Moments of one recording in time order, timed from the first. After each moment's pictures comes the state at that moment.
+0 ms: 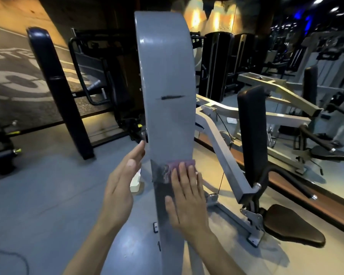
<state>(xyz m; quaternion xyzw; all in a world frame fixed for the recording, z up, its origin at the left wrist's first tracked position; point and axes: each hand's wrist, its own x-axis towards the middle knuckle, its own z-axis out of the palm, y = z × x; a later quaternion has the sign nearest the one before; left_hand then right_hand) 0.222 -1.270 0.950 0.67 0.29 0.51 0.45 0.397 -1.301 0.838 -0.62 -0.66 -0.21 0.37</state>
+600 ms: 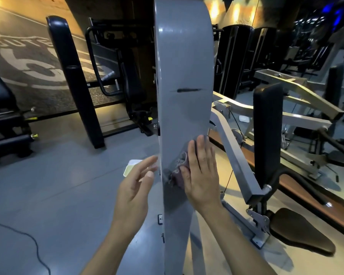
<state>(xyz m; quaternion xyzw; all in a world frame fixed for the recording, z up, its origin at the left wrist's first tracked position) 0.223 -1.293 0.922 0.63 0.37 0.53 0.44 0.415 -1.272 0.883 -0.56 -0.67 -0.23 0.44</state>
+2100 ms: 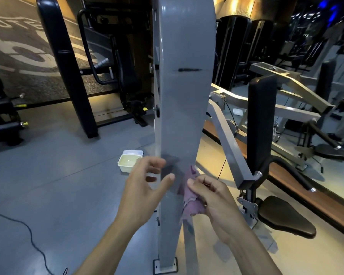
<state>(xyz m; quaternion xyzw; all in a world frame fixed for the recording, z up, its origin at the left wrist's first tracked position) 0.223 -1.319 0.912 0.69 0.42 0.44 0.38 0.395 -1.388 0.912 -0.54 -0.35 0.50 0.58</state>
